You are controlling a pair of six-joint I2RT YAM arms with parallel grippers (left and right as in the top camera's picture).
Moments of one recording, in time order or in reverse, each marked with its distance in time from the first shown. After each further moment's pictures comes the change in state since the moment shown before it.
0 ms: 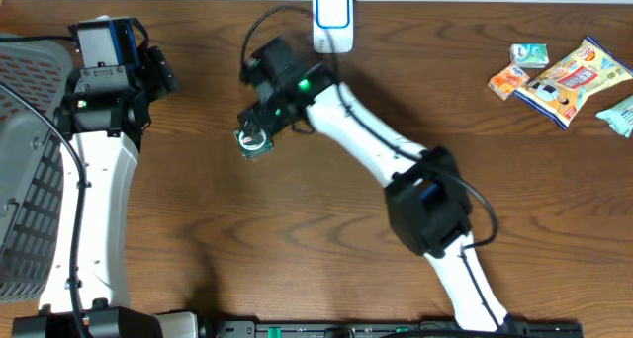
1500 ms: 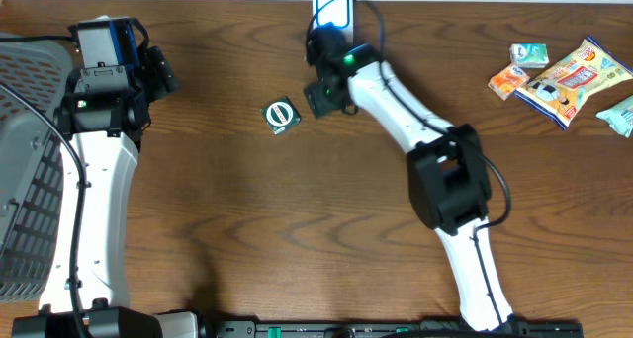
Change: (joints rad) left arm 0.000 0.000 0.000 0.000 0.000 0.000; right arm -0.221 0.035 0.000 -0.047 0.113 0.048
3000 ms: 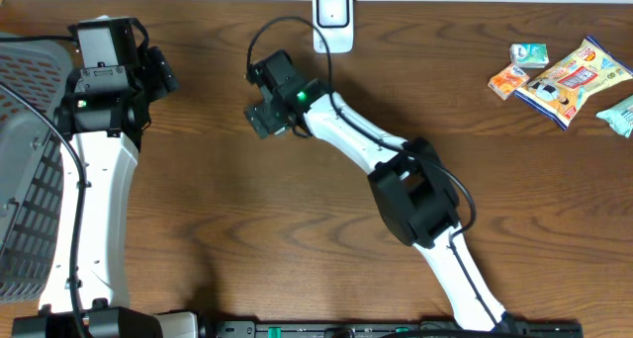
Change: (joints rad) left arm 0.000 0.000 0.000 0.000 0.000 0.000; right arm 0.197 0.064 -0.057 0.292 0.060 -0.034
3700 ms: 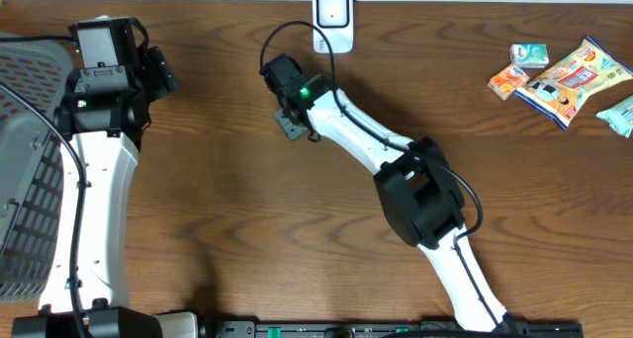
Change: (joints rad) left arm 0.000 0.000 0.000 0.000 0.000 0.000; right arm -0.019 -0.039 0.003 -0.270 0.215 -0.011
